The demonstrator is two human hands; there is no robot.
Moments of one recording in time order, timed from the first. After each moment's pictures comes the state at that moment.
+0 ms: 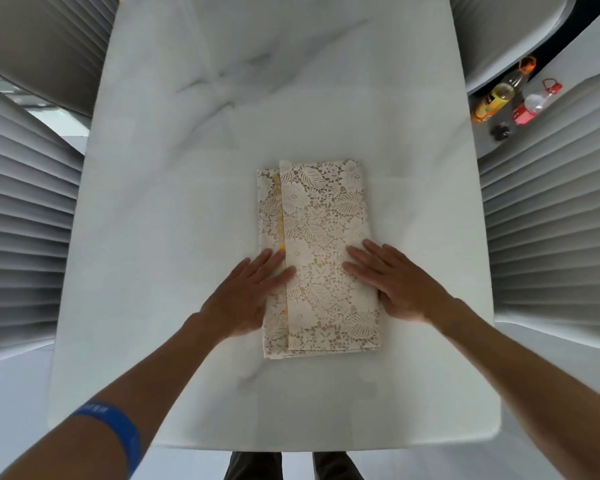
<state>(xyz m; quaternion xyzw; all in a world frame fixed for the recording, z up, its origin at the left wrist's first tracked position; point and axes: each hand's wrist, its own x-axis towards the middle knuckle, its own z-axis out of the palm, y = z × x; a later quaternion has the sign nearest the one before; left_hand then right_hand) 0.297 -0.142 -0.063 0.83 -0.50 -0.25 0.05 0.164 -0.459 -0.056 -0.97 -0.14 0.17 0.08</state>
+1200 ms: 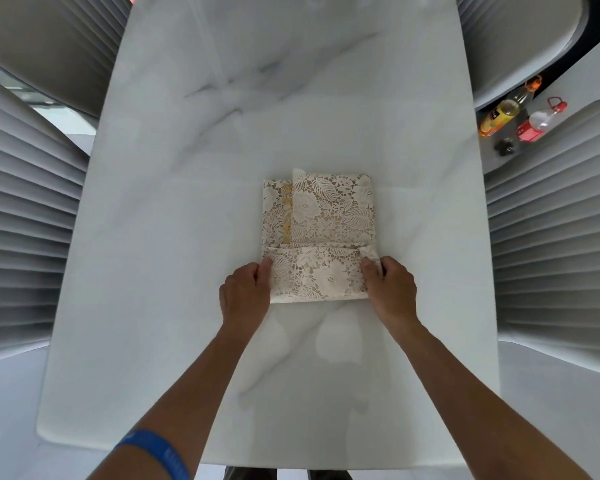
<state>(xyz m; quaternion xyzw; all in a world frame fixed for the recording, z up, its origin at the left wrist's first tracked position) 0.290 -0.186 -0.049 0.94 0.01 -0.17 0.31 0.195 -0.402 -0.051 -0.81 0.42 0.01 0.41</state>
